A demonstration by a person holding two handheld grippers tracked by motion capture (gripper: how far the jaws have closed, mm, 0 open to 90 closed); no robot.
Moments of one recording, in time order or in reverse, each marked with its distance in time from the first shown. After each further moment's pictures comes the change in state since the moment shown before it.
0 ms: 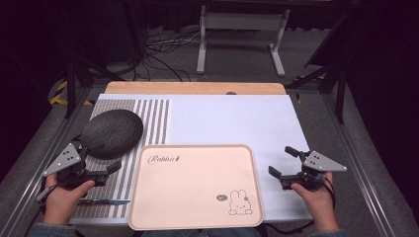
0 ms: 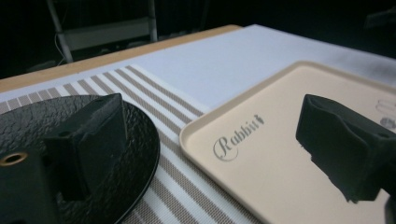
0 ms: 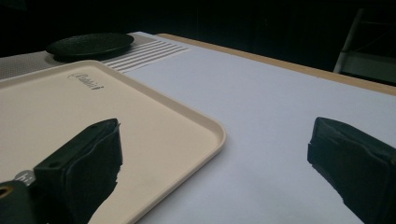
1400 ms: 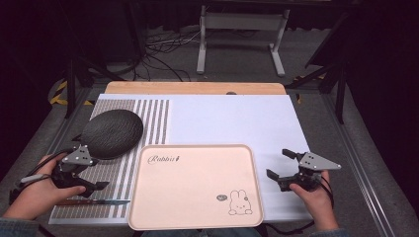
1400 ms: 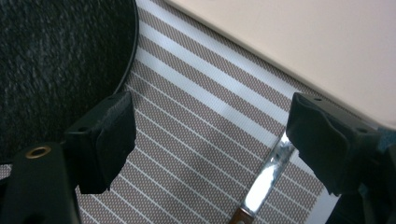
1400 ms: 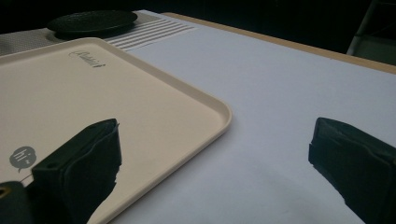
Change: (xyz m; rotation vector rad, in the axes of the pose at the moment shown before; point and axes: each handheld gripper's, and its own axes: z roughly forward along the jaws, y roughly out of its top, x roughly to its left) left arm 0.005 0.028 -0.008 0.717 -0.099 0.182; right arm -0.002 -0.007 0.006 0.067 0.030 -0.009
